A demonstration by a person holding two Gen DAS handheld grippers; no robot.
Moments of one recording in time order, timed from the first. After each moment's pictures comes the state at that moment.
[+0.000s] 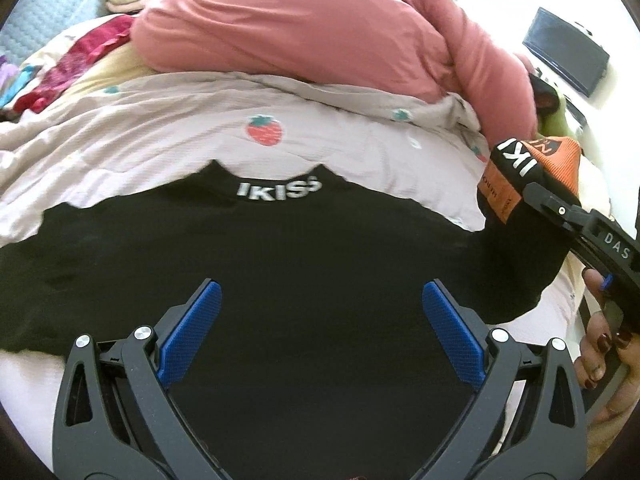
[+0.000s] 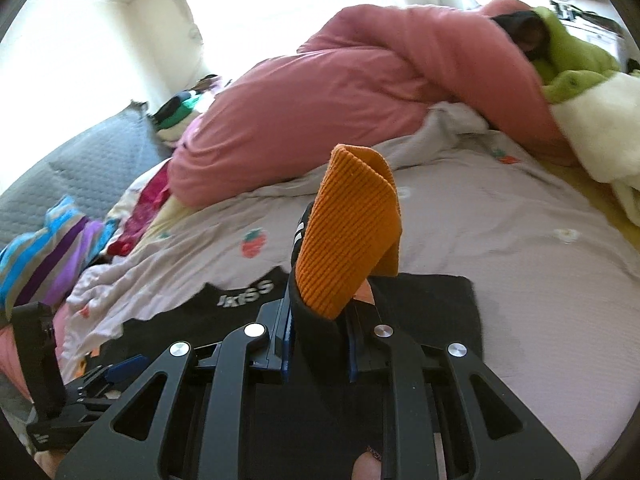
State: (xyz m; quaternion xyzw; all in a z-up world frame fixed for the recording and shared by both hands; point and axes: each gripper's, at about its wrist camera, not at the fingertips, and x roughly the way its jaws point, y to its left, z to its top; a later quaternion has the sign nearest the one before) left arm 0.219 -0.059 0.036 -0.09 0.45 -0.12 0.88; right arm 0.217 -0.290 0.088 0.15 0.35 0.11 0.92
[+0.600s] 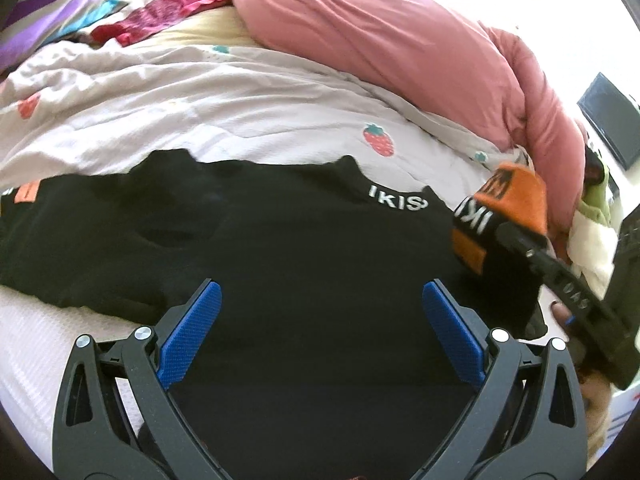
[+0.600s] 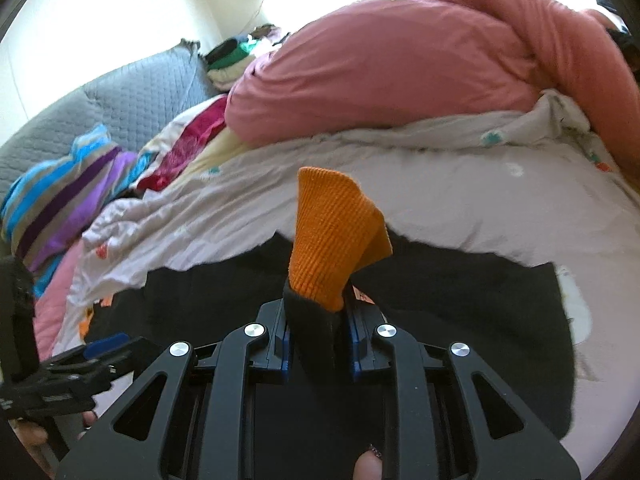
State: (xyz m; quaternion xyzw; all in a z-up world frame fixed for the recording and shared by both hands) left arm 0.198 0.052 0.023 -0.18 0.46 -0.03 0.87; right arm 0.245 -0.164 0.046 0.08 0.40 0.19 0.89
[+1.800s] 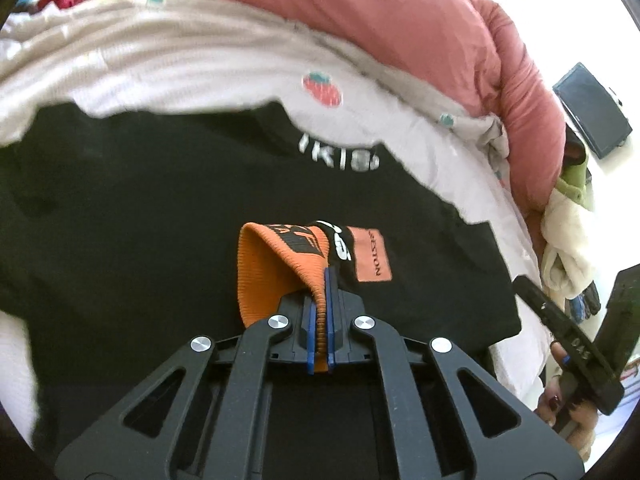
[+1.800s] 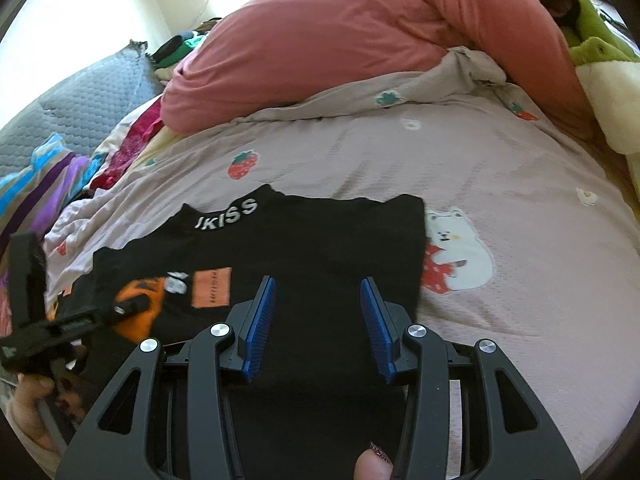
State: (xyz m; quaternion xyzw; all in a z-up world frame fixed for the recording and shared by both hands) left arm 0.228 -0.004 -0.011 -0.21 0.48 -0.10 0.85; right arm 0.210 -0.282 0.028 0.09 0.43 0.10 0.89
